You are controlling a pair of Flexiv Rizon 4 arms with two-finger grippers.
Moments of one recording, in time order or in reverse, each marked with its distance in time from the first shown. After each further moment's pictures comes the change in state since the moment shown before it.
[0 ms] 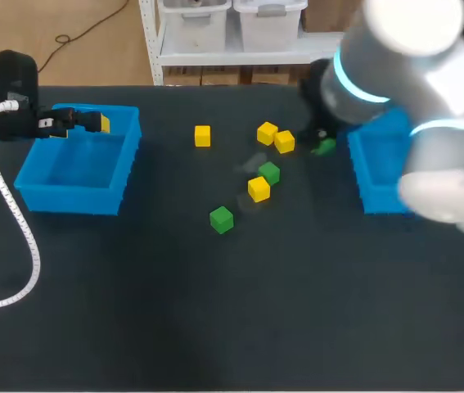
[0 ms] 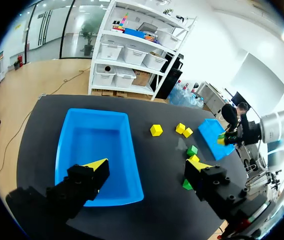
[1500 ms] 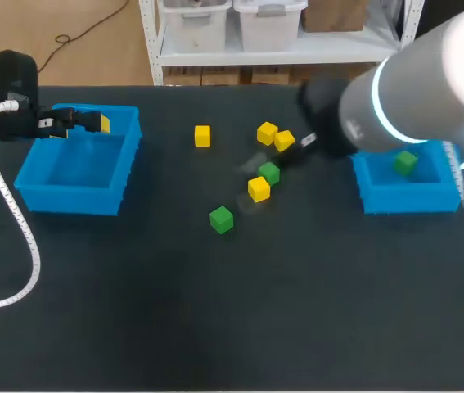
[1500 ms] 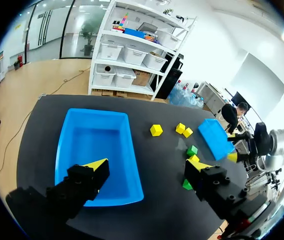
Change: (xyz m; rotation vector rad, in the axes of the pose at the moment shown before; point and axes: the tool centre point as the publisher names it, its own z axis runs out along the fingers) left arm 0.000 0.000 0.000 0.000 0.000 0.000; right arm 0.008 0.083 -0.040 -0.180 -0.221 -0.196
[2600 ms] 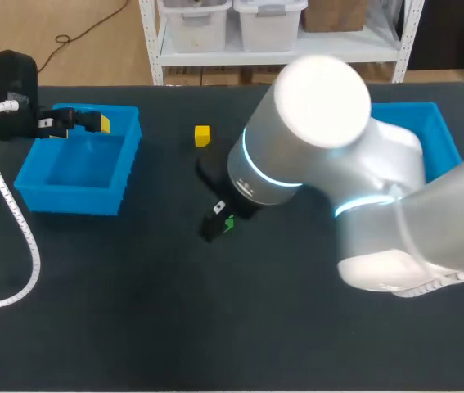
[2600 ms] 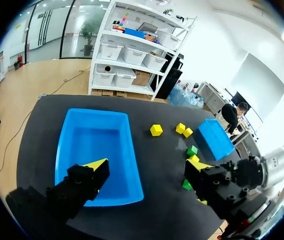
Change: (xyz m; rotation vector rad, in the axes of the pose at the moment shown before) left arm 0.000 0.000 0.000 0.000 0.000 0.000; right arm 0.031 0.130 0.076 -0.100 0.211 -0.170
